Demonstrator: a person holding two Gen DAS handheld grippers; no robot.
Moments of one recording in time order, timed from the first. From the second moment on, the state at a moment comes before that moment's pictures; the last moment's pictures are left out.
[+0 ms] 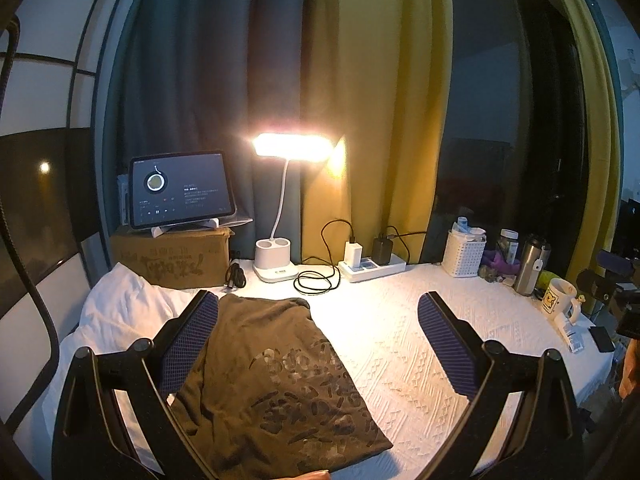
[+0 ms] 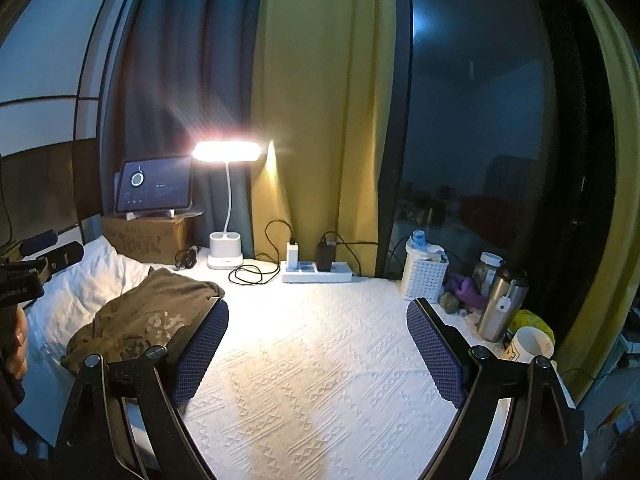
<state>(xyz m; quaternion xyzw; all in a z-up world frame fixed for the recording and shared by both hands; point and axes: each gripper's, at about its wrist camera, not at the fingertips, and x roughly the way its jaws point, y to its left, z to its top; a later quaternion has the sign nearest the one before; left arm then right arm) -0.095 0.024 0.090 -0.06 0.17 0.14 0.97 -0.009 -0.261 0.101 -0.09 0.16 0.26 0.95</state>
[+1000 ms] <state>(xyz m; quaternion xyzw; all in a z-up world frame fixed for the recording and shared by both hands) -0.094 0.027 0.082 -0.06 0.18 0.14 0.97 -0.007 -0.253 0.092 -0.09 0.16 0.26 0.95</state>
